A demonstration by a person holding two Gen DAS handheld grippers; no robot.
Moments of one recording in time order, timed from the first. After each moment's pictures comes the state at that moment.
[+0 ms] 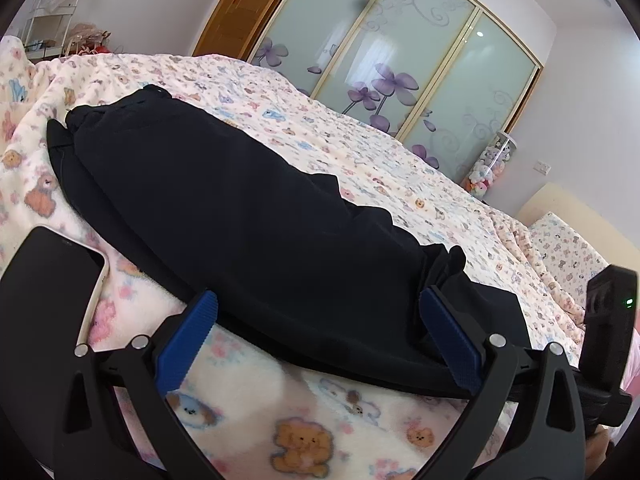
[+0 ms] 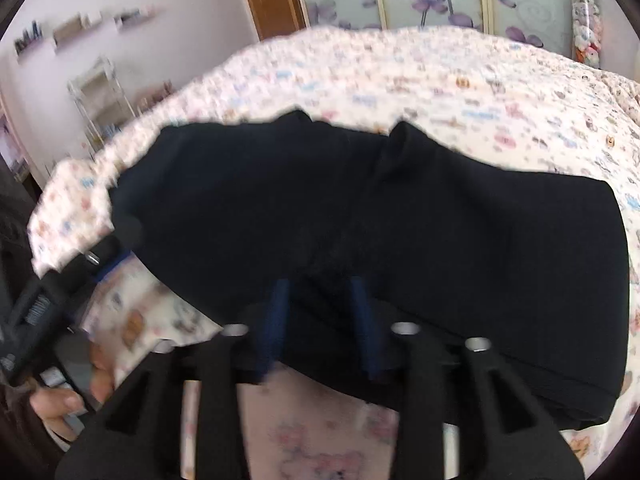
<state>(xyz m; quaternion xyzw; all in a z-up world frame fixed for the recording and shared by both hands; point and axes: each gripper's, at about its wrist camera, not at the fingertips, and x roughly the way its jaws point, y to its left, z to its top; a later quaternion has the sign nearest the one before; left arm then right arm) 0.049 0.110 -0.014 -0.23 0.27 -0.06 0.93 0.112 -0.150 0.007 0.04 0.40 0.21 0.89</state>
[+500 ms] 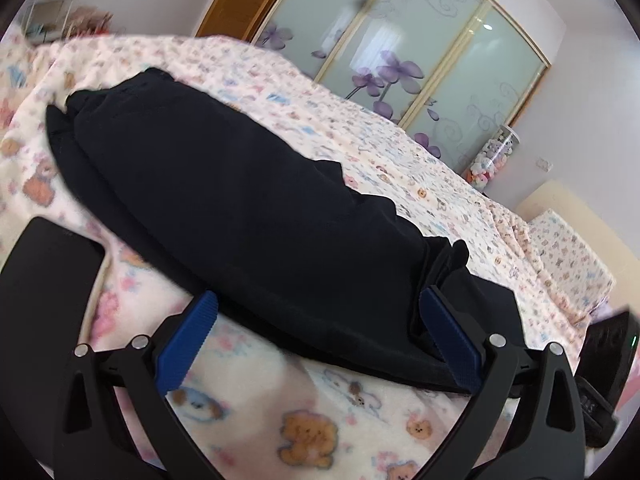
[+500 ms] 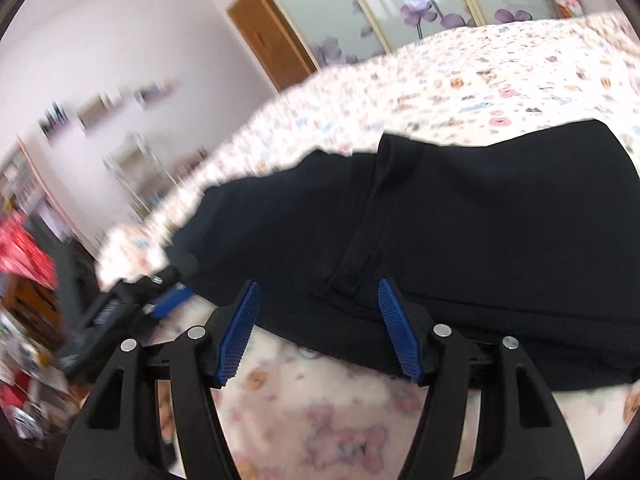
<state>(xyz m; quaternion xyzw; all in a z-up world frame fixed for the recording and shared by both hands) 0.052 0.124 -0.014 -0.25 0.31 -0.07 0.91 0.078 -0.211 0.002 0.20 0.32 0.28 0.88</state>
